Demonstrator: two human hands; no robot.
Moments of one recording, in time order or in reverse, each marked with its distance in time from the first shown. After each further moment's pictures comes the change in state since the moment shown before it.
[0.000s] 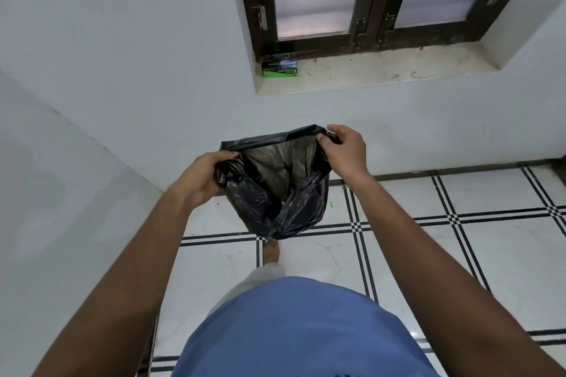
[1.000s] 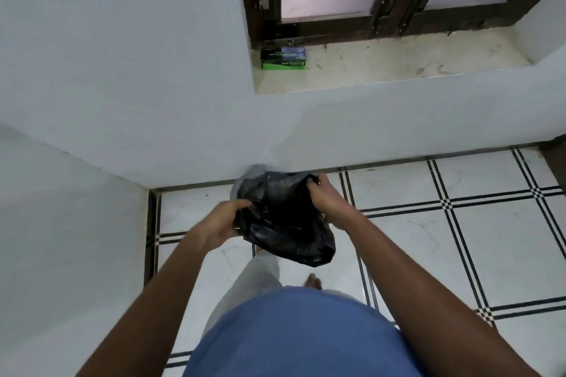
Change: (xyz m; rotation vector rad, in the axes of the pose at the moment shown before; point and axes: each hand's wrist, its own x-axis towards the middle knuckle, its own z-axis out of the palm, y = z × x) left_hand 0.136 -0.060 -0.041 0.039 -0.024 -0.355; right_hand 0.056 0.050 0.111 -0.091 -0.411 0.547
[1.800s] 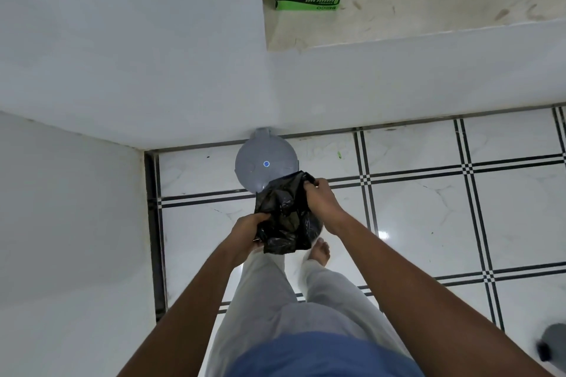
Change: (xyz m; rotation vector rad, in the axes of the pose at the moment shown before) left_hand 0.094 -0.082 -0.007 -0.159 0.091 -0.275; right_hand 0.099 0.053 0.081 0.122 0.013 0.315
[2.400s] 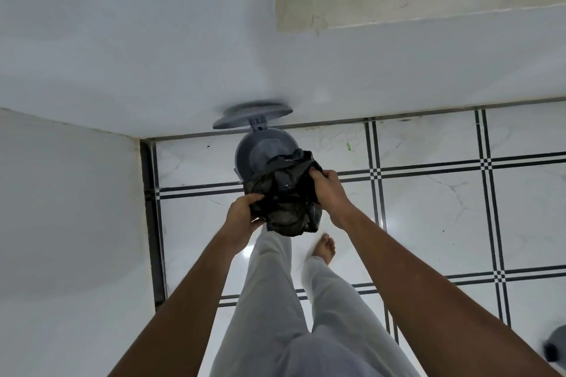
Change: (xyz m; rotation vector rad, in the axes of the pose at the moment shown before) left_hand 0.069 0.032 -0.017 -0.192 0.005 0.063; right_hand 0.064 -0.010 0.012 0.151 -0.002 0.036
